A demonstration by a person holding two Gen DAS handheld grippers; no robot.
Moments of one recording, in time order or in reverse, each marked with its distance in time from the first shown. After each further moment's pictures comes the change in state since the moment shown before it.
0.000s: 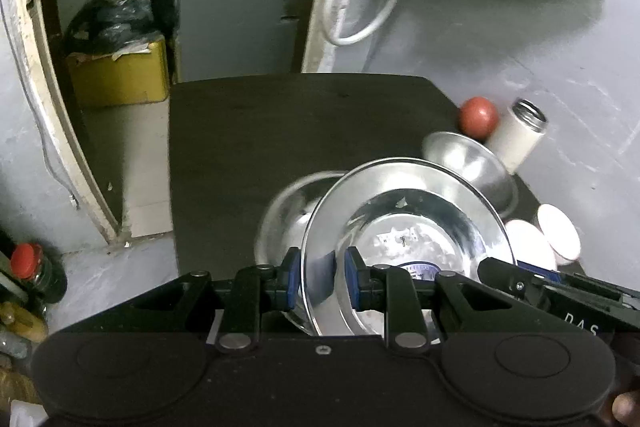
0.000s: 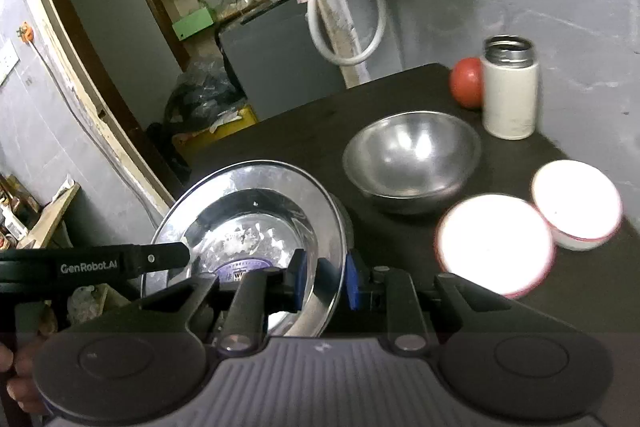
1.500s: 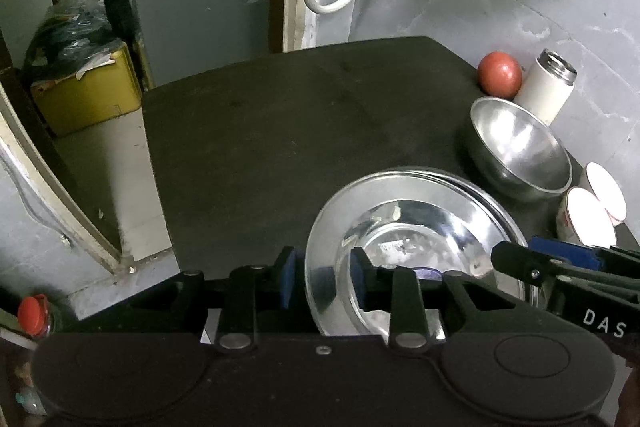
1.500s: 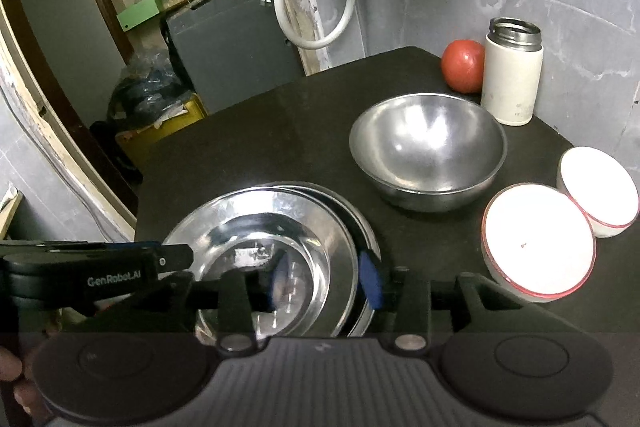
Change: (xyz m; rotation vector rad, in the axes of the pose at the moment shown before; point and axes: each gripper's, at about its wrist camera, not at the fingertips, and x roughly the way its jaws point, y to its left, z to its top) left arm 0.062 0.033 0.029 0.182 0.083 -0.032; right arm 0.052 0.042 0.005 0.045 0.026 -0.181
